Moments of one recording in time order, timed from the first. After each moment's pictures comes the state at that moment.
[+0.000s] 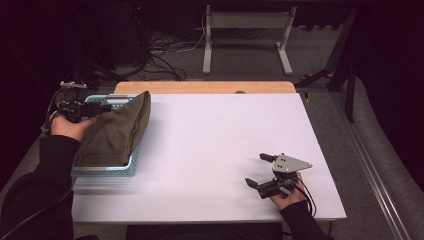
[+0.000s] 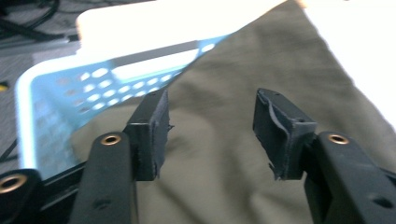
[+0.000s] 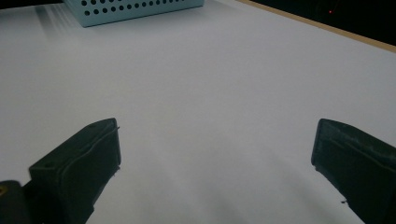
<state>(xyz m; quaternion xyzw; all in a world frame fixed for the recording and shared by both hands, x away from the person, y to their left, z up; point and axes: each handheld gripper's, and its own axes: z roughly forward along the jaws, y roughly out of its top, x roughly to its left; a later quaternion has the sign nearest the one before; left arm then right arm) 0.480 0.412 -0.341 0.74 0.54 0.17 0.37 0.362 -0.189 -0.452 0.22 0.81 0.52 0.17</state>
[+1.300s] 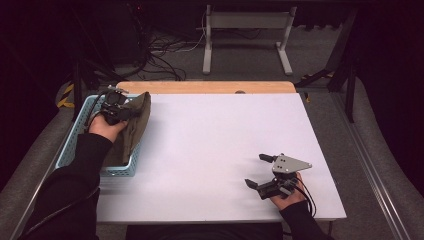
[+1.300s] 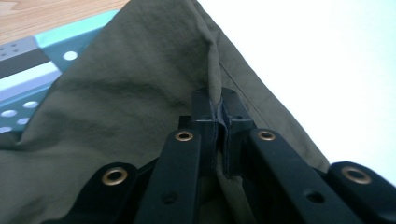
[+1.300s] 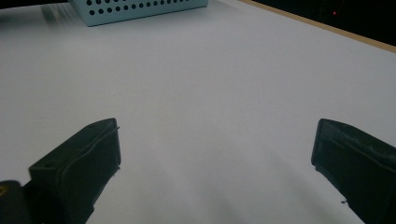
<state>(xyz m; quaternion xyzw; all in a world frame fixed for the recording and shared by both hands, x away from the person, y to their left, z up) 0.503 0.330 -0.368 0.79 0.50 0.14 0.33 0.361 -0.188 -0.451 0.21 0.81 0.52 0.17</state>
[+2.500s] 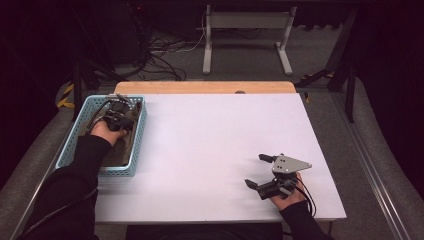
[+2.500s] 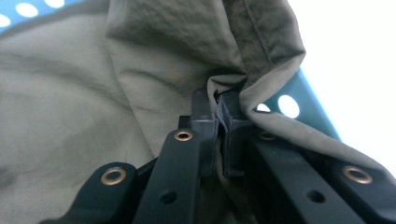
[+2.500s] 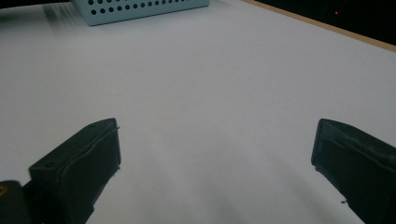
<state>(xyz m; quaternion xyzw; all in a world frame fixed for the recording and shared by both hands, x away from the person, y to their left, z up) 0.517 0.342 -0.404 0.80 0.54 0.07 0.26 0.361 -0.188 -0.451 0.21 0.81 0.52 0.17</state>
